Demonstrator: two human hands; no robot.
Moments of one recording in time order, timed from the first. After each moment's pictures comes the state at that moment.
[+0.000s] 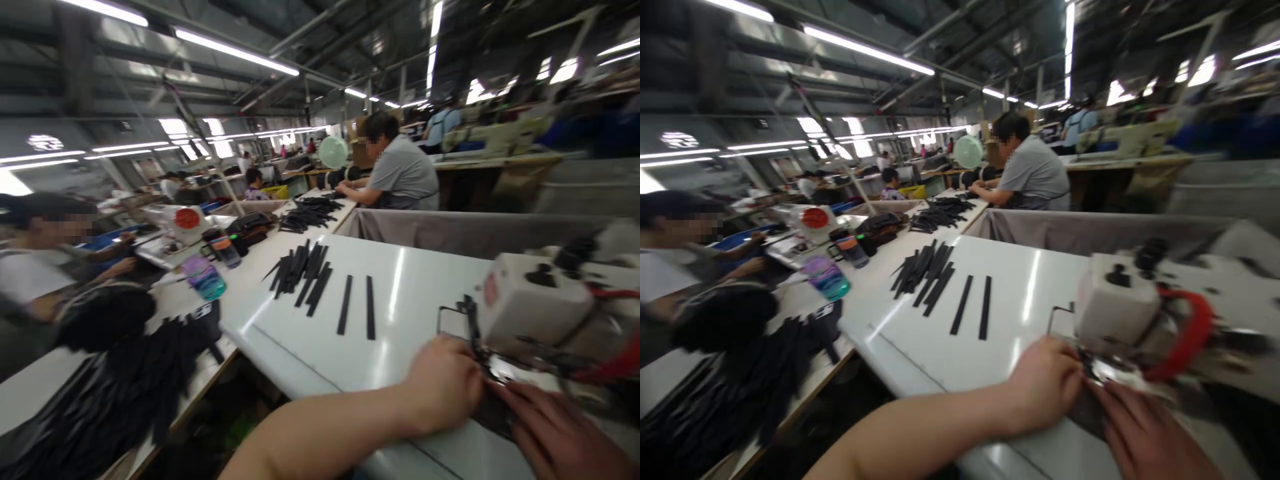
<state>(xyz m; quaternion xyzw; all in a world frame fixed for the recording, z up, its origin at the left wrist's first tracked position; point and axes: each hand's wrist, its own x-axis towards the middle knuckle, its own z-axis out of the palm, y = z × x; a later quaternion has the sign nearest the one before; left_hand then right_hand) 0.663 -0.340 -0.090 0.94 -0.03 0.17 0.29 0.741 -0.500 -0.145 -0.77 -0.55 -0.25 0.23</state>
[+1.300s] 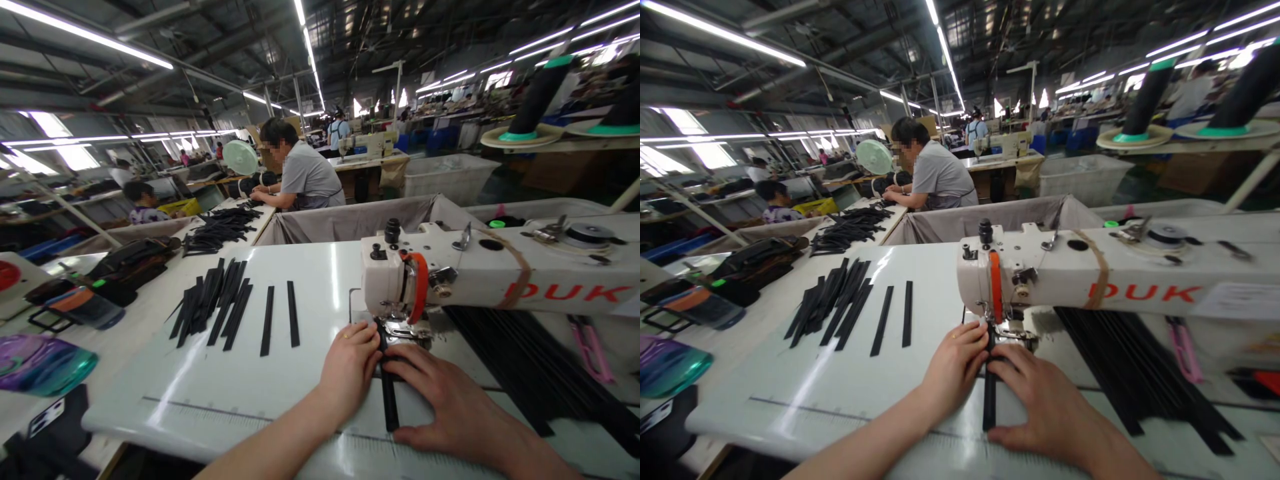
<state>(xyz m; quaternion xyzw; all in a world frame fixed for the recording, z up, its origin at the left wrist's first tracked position) 0.641 -0.335 -0.084 0.94 -0.10 0.16 0.27 0.701 -0.531 -0.068 -0.80 -0.56 0.03 0.22</state>
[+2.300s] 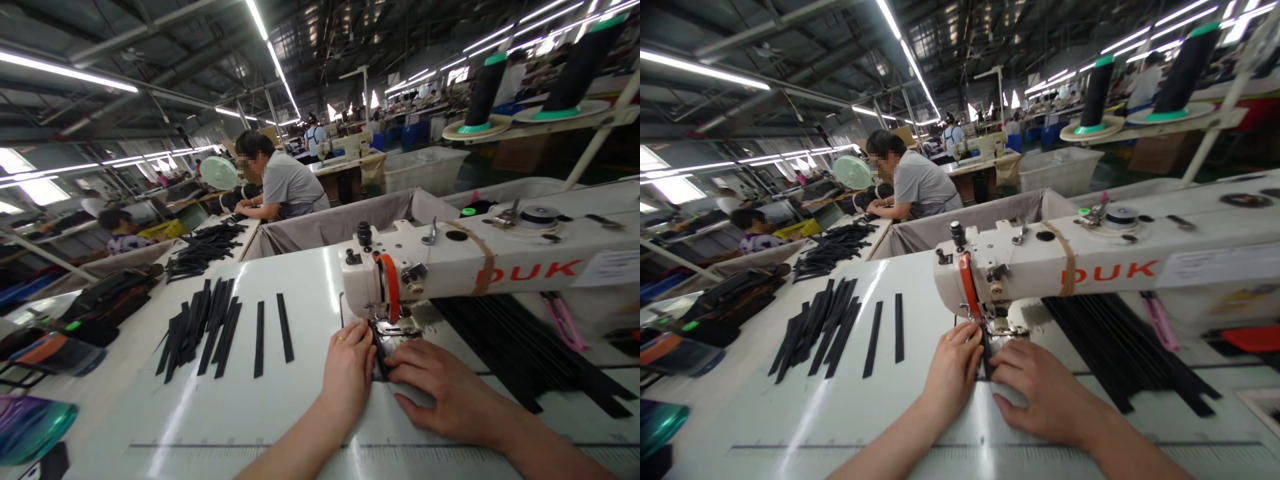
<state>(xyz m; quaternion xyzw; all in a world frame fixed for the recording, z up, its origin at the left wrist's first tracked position) 0.650 -0.343 -0.084 0.95 -0.06 0.16 0.25 0.704 -0.533 -0.072 -0.77 -0.56 -0.06 0.30</state>
